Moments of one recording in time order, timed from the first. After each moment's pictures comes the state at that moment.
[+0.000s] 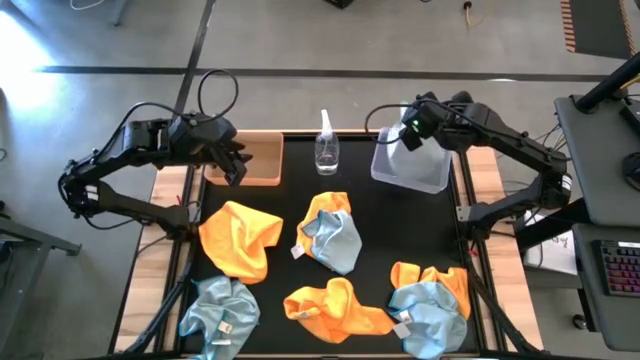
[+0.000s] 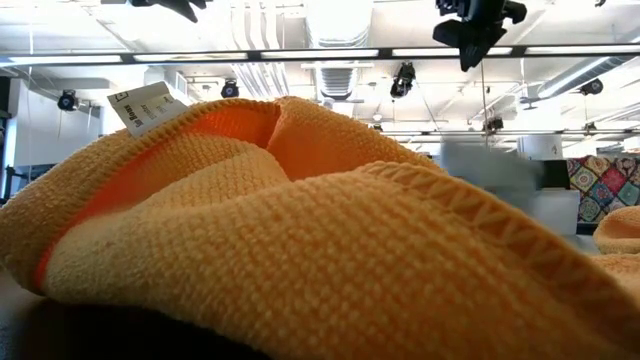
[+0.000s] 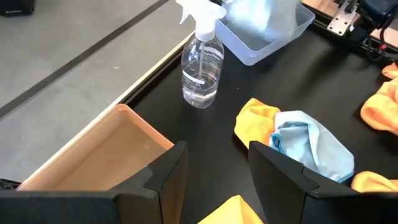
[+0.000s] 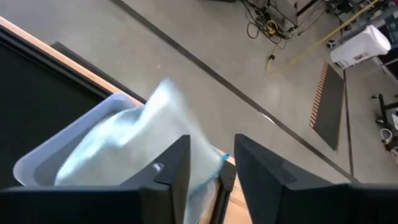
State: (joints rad) left arm 0.21 1.13 1.56 -1.21 -0.29 -0.36; right arm -0.45 1.35 1.58 -1.33 0.78 0.32
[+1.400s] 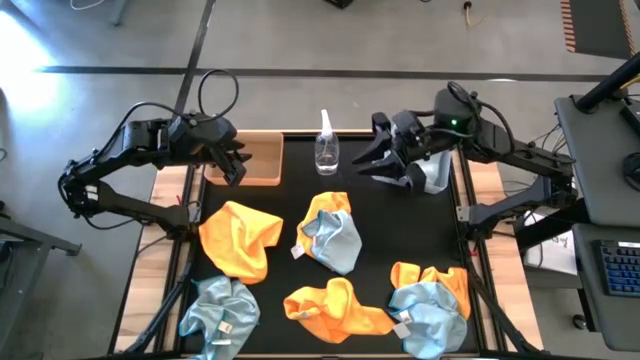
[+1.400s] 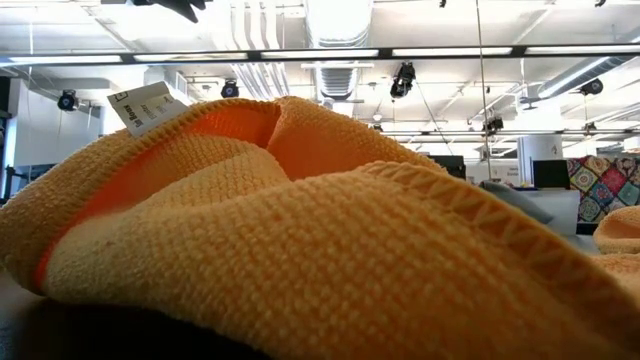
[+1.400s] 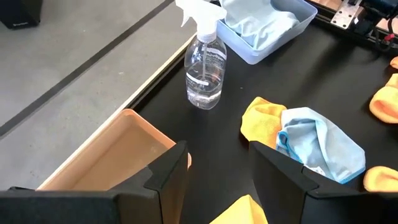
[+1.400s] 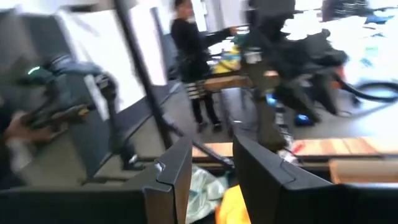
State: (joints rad) left arm 0.21 1.13 1.56 -1.21 -0.31 -0.30; right arm -0.22 1.31 1.58 -0.30 -0.54 0.21
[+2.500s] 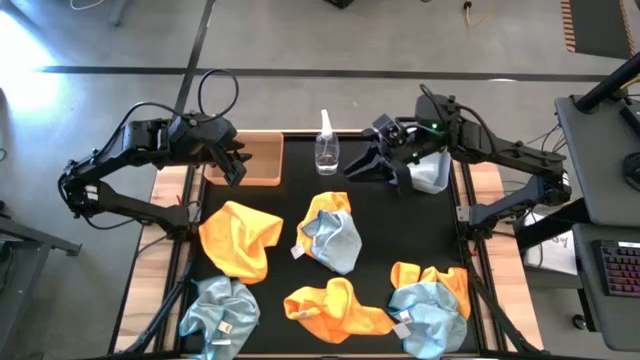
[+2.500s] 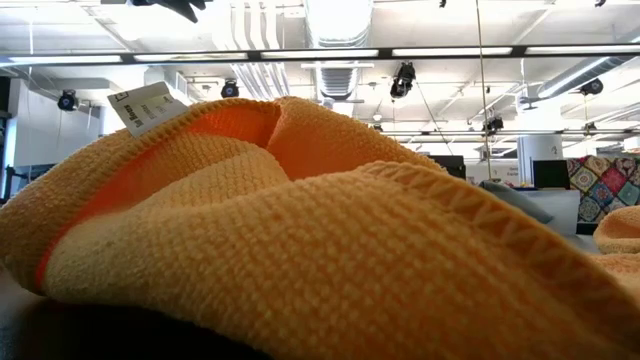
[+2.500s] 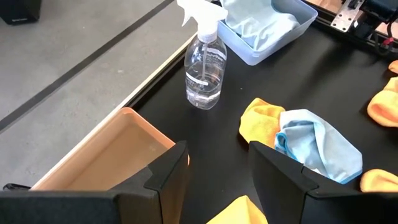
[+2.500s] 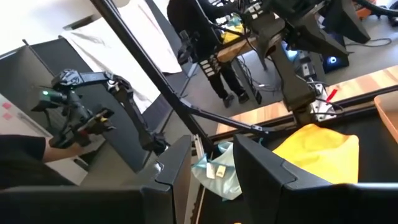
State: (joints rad) left arm 0.21 1.13 1.56 -1.20 -0.30 -0.33; right arm -0.21 1.37 1.58 -0.34 -0.61 0.46
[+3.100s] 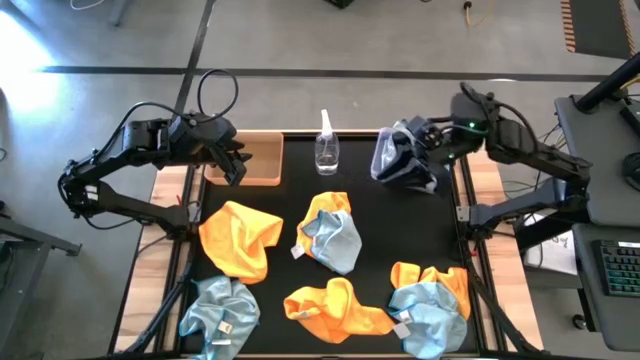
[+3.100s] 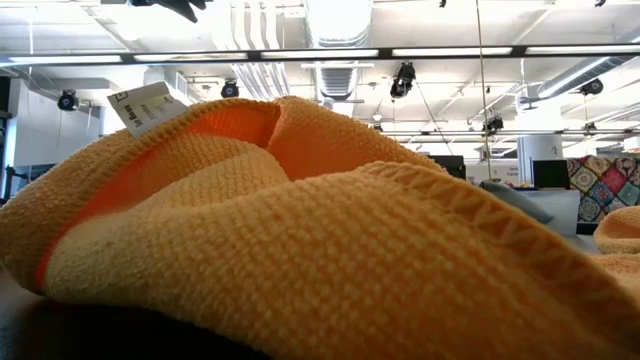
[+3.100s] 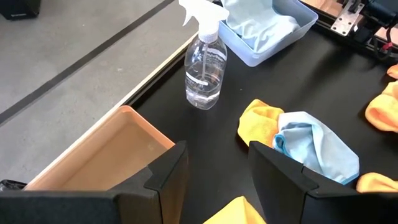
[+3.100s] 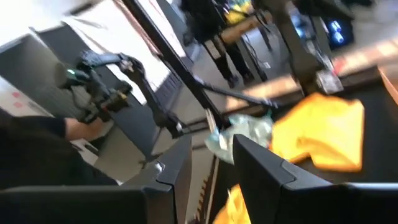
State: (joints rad) left arm 0.21 1.13 1.56 -1.20 -0.30 -0.35; right arm -0.21 1.21 1.58 -0.59 -0.64 0.45
